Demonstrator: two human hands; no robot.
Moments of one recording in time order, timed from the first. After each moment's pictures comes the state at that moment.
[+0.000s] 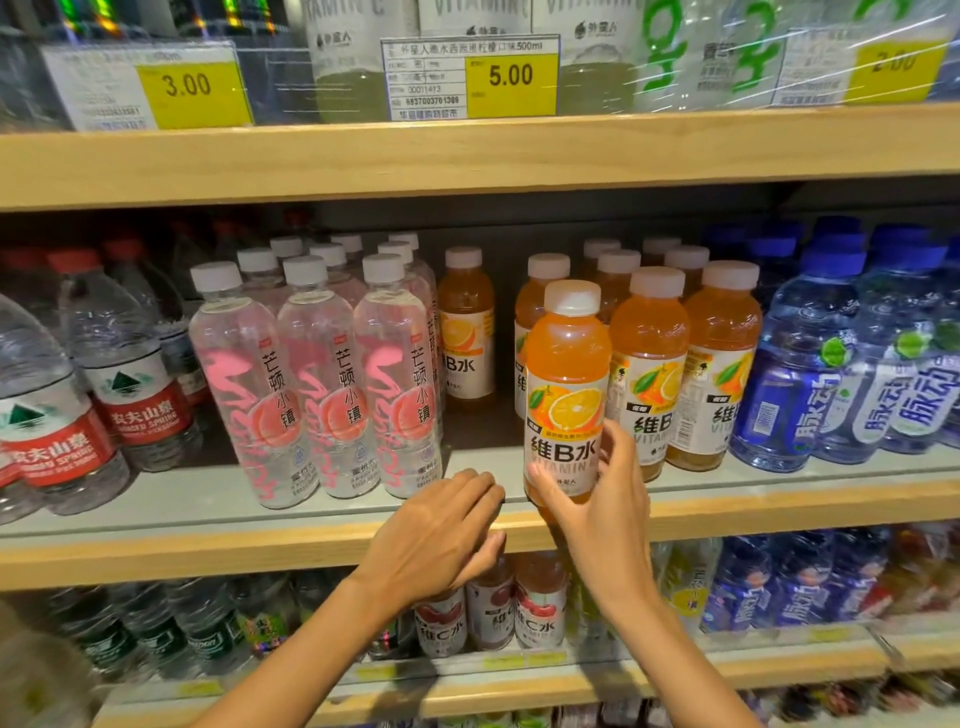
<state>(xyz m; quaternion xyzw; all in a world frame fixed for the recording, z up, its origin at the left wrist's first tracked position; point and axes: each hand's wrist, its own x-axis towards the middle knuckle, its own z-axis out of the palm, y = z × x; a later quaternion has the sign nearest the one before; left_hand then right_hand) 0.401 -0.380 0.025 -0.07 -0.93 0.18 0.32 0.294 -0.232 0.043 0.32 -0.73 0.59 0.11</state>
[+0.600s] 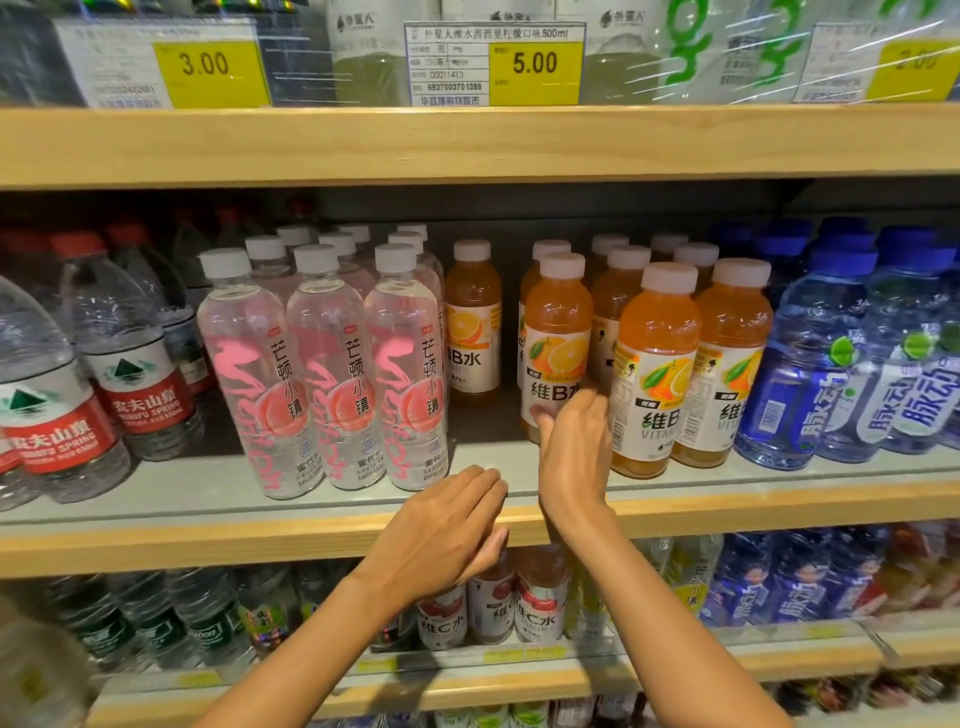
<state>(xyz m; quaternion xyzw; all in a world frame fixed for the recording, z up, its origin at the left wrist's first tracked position) 0.405 -0.379 0.025 -0.08 -0.92 0.16 0.34 0.270 -0.296 0.063 0.22 -0.90 0.34 0.19</state>
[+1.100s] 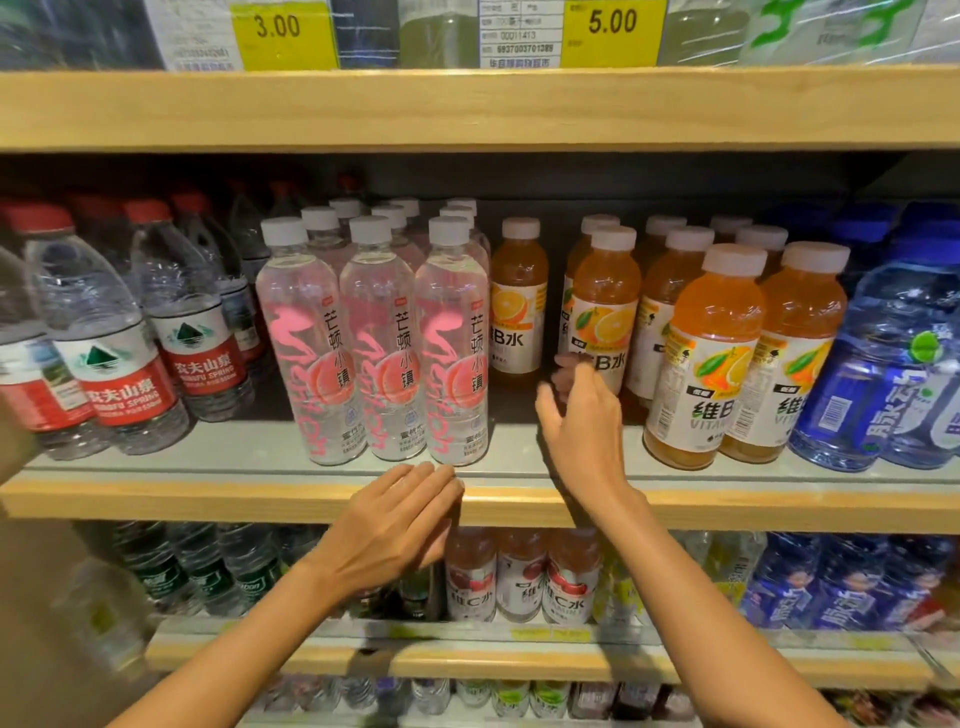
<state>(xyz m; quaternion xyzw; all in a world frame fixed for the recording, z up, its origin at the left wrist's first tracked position) 0.464 -0.429 -0.001 -0.07 -0.87 0.25 0.42 0.281 -0.306 0.065 0.37 -0.79 0.45 0.17</state>
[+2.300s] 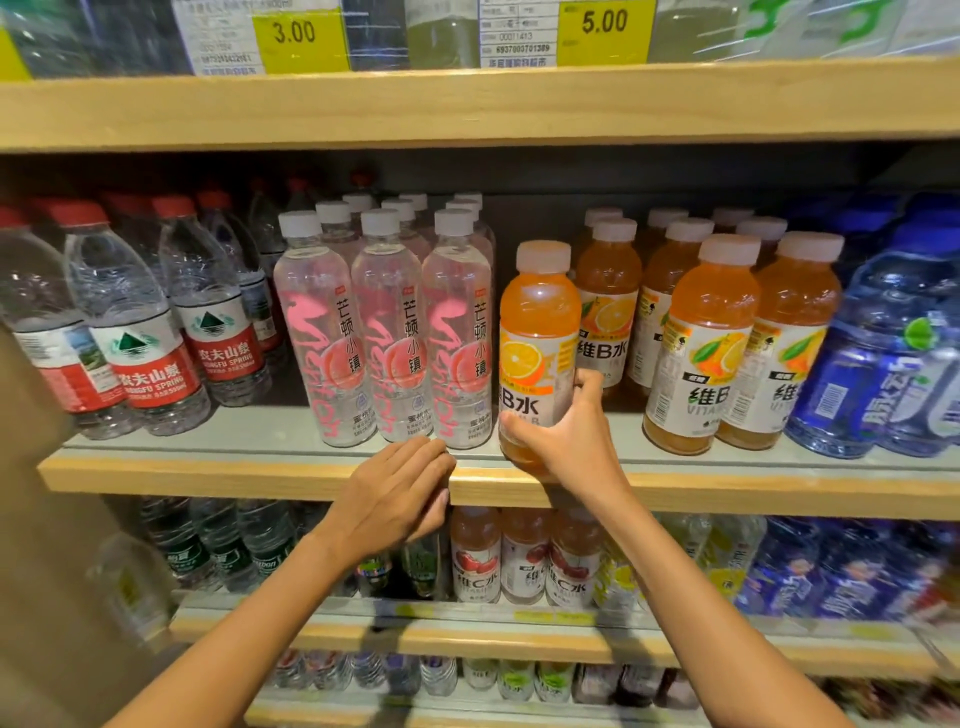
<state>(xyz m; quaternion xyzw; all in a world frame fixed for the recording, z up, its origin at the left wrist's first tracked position) 0.465 -0.429 0.007 -0.03 -0.89 0.22 0.41 0.305 -0.285 0.063 0.38 -0.72 0.57 -0.06</state>
